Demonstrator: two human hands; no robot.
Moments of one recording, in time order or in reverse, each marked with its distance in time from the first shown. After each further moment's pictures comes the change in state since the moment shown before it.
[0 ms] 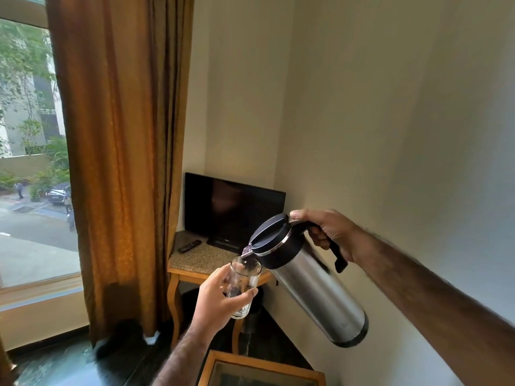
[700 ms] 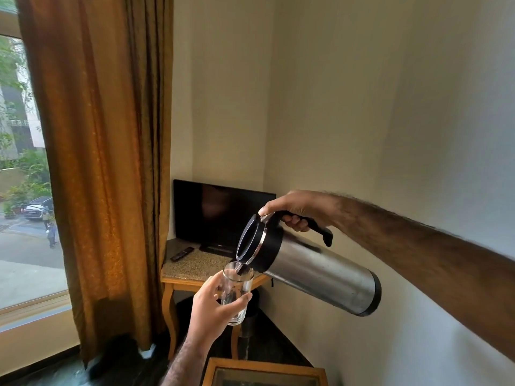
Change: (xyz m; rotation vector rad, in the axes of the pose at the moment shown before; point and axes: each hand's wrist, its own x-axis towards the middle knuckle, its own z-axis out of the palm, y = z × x) left_hand -0.003 -0.010 -0.009 -0.047 0.026 0.034; right_hand 0.027 -0.065 0.024 -0.446 -0.238 0.182
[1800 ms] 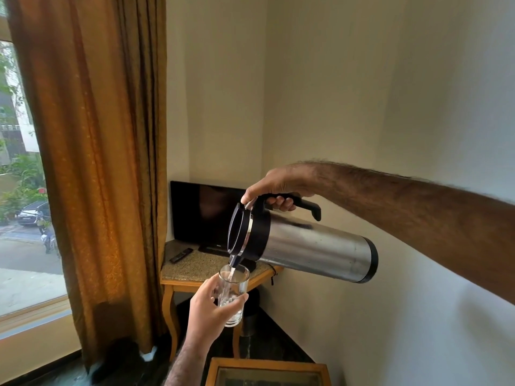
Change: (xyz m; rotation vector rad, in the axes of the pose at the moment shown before) left_hand -0.001 -0.015 -0.007 0.057 0.006 -0.011; right_hand 0.001 -0.058 -0.006 -0.185 -0.082 -0.007
